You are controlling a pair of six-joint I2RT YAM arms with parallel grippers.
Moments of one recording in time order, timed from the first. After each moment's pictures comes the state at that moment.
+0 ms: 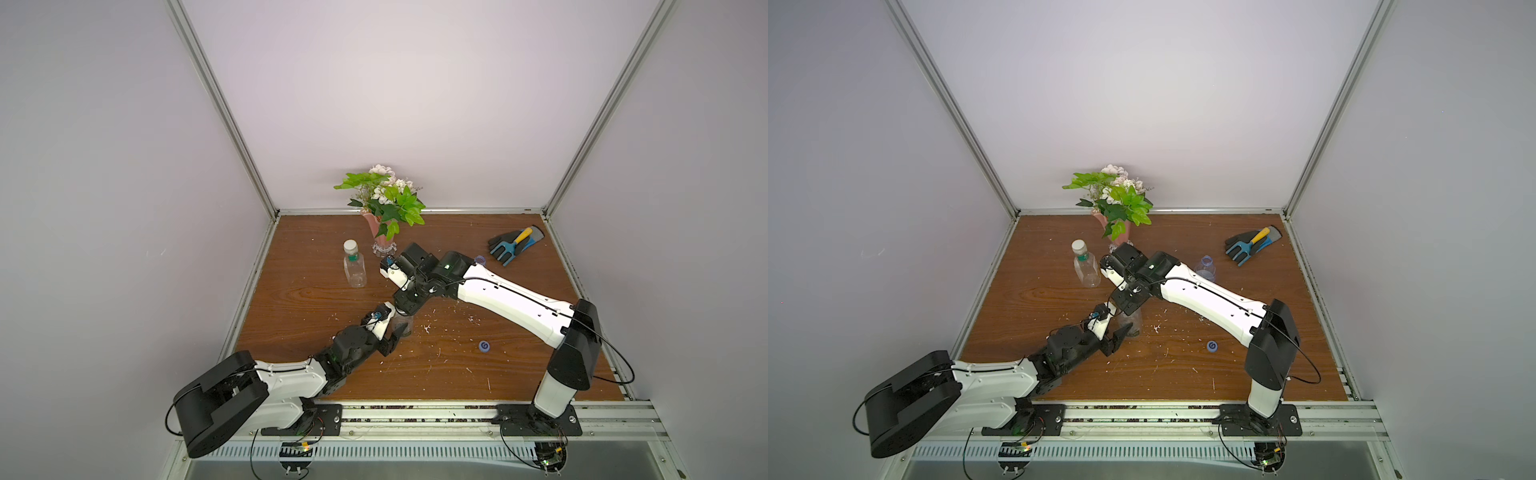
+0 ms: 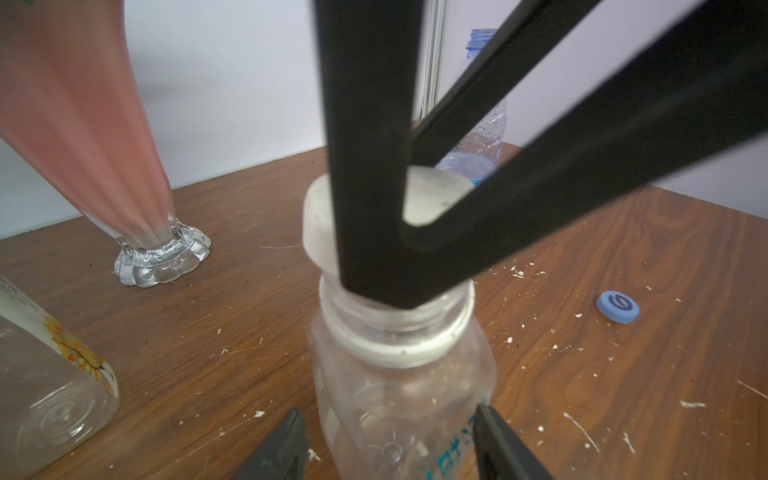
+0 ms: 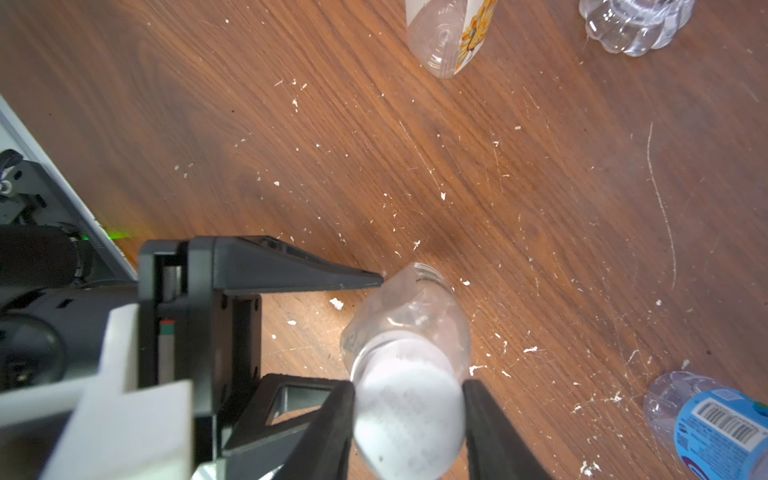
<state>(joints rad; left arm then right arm) -0.88 1.22 0.15 0.84 -0.13 -0.04 0.97 1.76 1.66 -0.99 0.02 0.10</state>
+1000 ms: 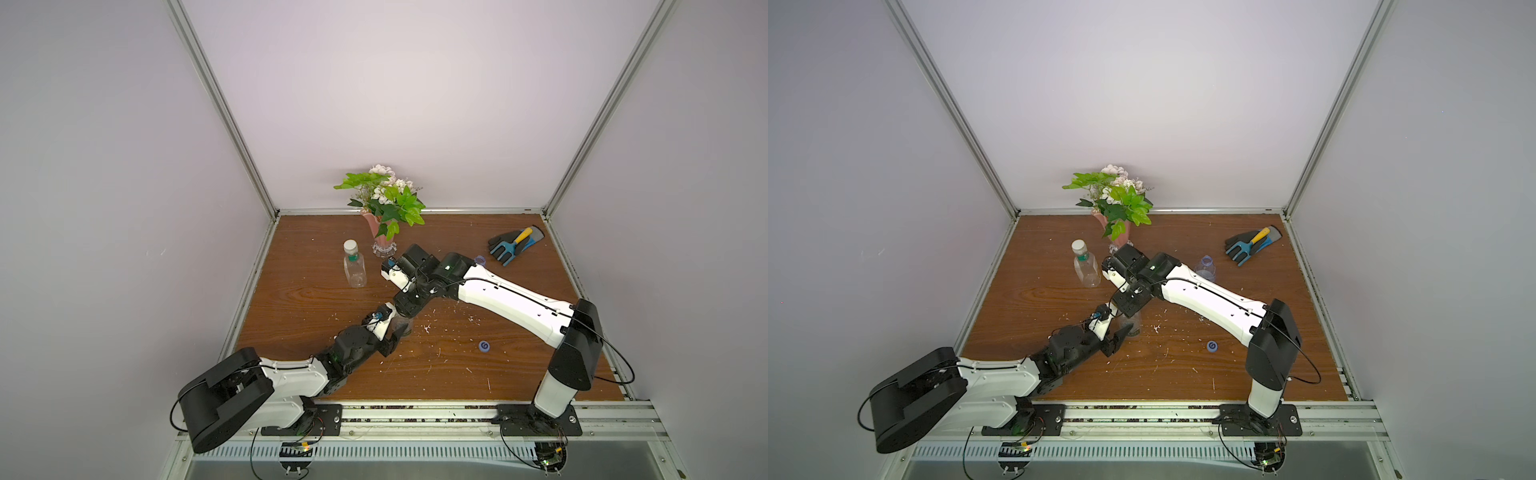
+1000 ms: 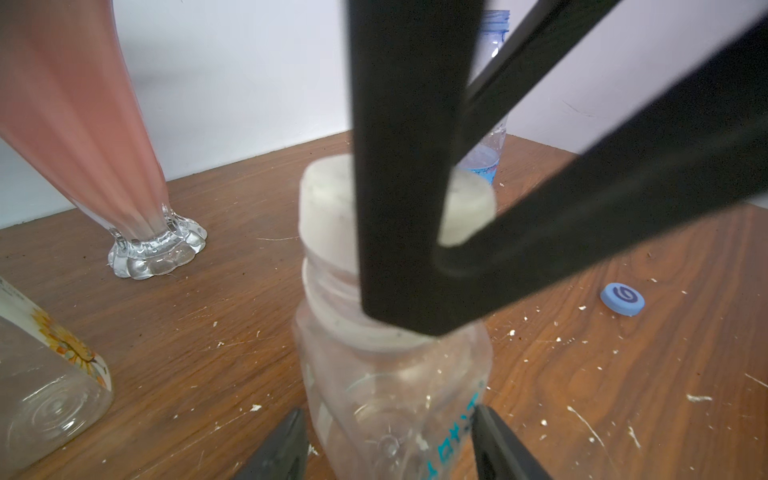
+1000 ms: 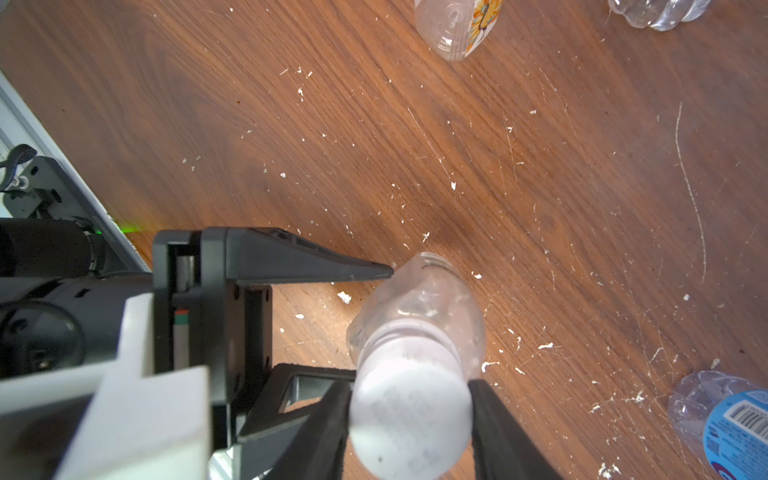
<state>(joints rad) -0.88 1.25 0.15 0.85 -0.13 -0.04 0.96 1.75 1.63 -0.98 -0.02 0.11</state>
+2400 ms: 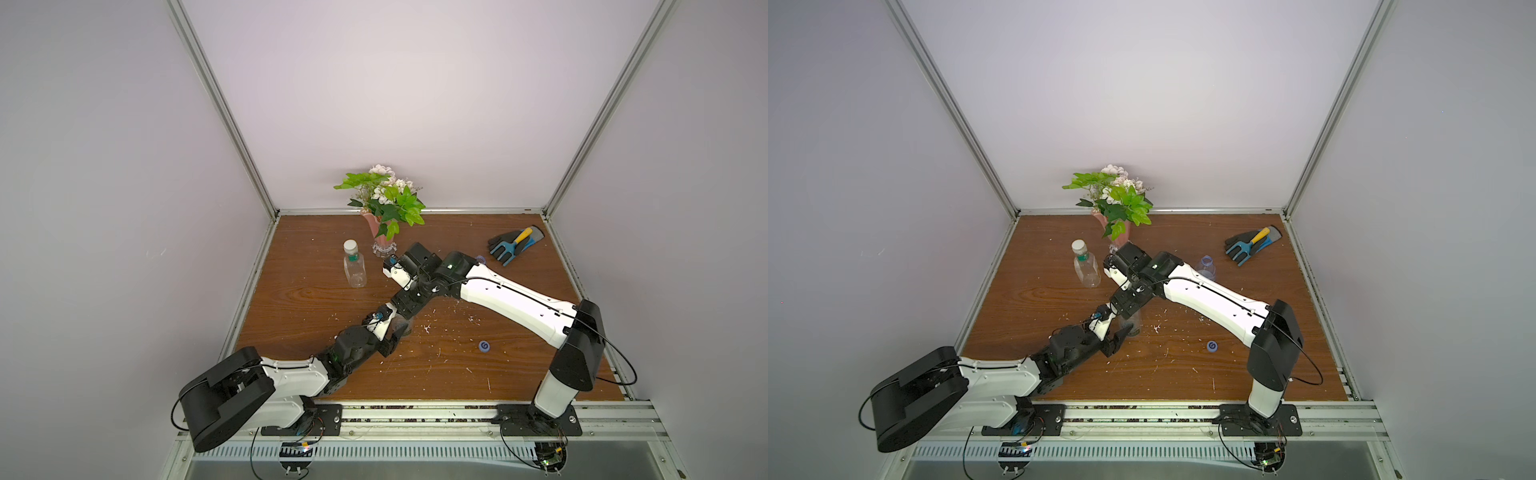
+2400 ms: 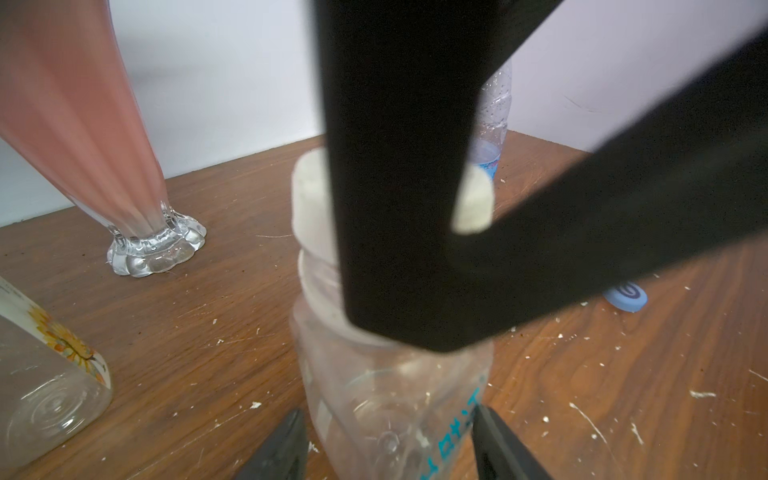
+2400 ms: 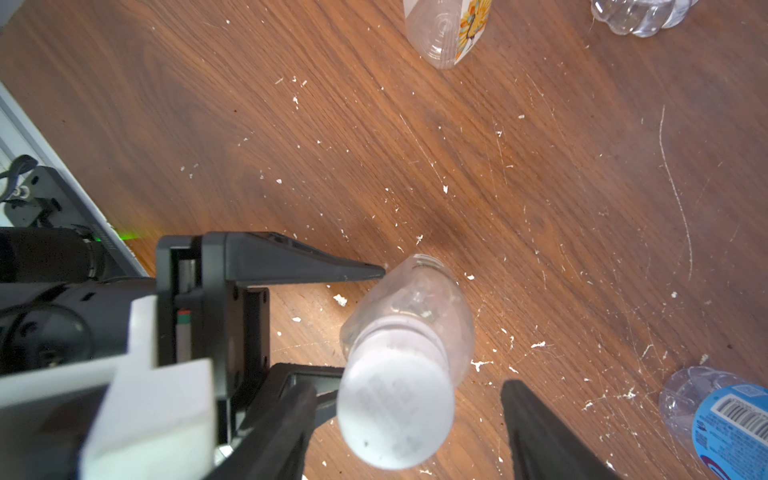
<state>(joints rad) -0.88 1.25 0.15 0.85 -0.13 -0.04 0.95 1.74 1.63 -0.98 -0.02 0.11</state>
